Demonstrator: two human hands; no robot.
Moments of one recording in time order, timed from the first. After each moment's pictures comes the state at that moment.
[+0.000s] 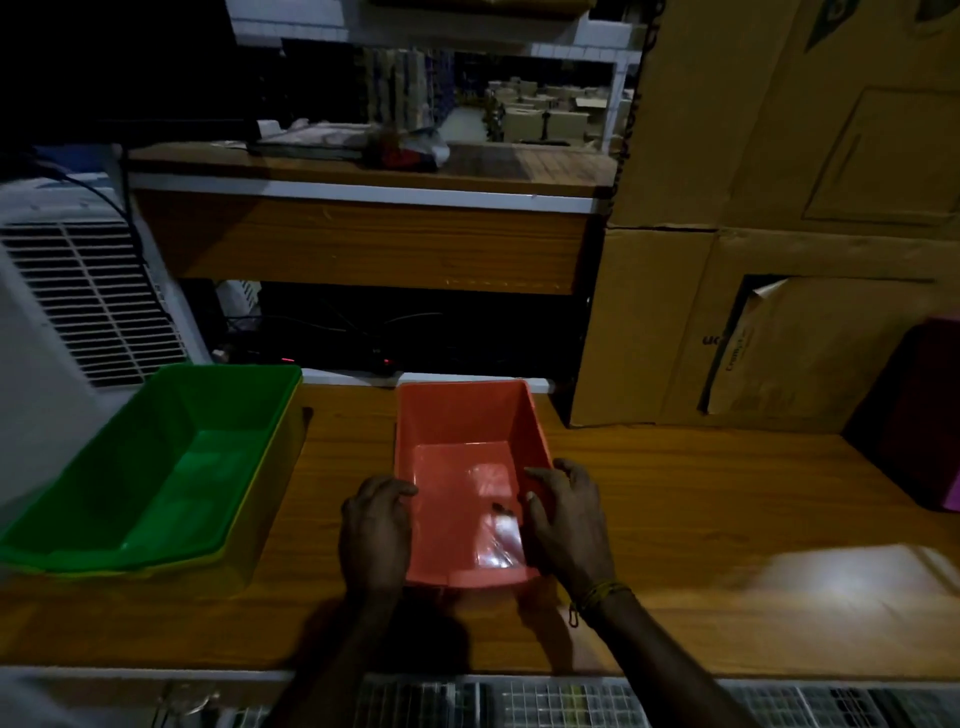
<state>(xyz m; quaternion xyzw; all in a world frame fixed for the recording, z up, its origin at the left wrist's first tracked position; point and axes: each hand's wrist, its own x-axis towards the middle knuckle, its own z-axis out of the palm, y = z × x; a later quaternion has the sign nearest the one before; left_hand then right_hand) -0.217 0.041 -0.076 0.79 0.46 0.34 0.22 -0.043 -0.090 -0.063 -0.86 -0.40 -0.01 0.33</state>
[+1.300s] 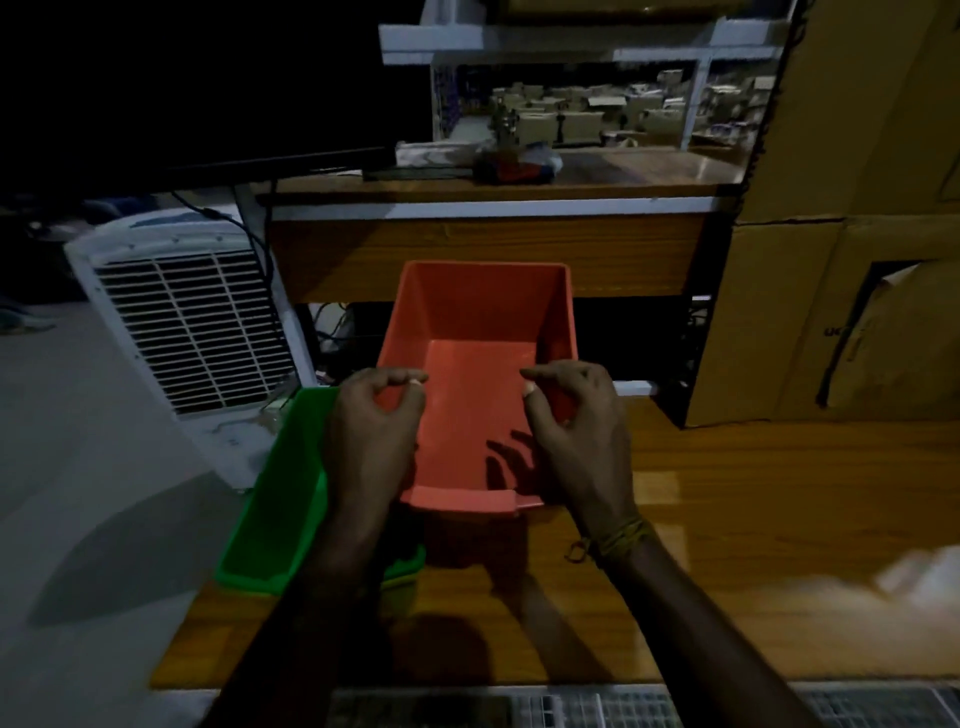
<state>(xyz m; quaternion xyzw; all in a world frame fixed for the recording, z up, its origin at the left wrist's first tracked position) -0.361 0.175 0.089 0.70 0.40 0.48 0.35 -0.226 0.058 0.073 -0.73 -0.39 -0.08 0.56</state>
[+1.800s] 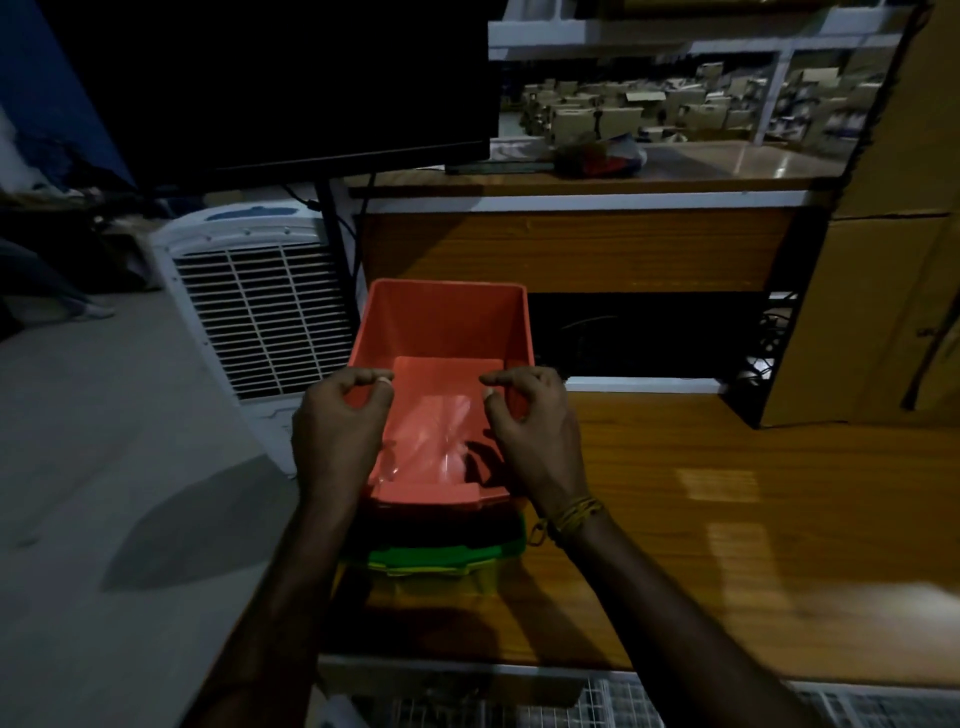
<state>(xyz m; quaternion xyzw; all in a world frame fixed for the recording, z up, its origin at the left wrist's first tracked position) -0.482 0.249 0.087 0.68 0.48 0.47 0.29 -0.328 0.159 0.053 -0.70 -0.43 0.01 0.57</state>
